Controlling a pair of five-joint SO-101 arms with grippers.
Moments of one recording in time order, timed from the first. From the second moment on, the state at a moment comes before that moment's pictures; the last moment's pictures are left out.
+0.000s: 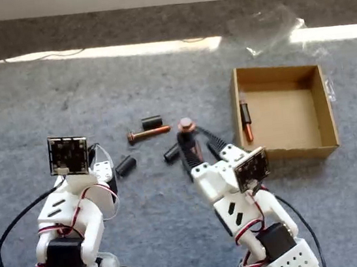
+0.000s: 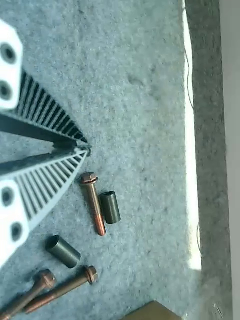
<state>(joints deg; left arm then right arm) 1.5 -89.6 75.6 52.0 6.0 -30.5 -104.4 95.6 17.1 1.4</state>
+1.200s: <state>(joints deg) -3.6 -89.2 83.6 52.0 6.0 -1.2 -60.1 51.5 40.6 1.4</state>
